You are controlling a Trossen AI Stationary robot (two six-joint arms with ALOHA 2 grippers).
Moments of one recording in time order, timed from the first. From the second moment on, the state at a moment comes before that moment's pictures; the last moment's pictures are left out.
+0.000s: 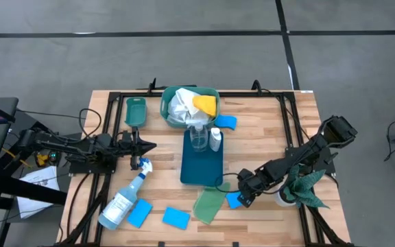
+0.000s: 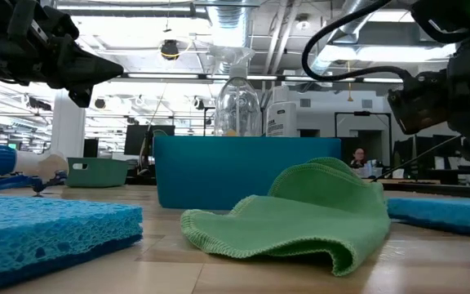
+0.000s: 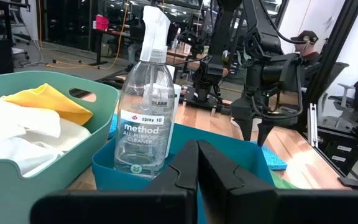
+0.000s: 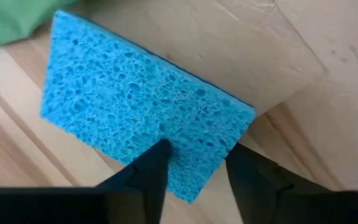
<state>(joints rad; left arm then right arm) -0.09 0.38 0.01 0.38 -0.25 -0.19 0.50 1.60 0.74 -0.42 -0.07 1.25</state>
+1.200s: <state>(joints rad) -0.09 0.38 0.01 0.43 -0.23 -0.23 0.53 1.30 0.77 -0.40 0.04 1.23</state>
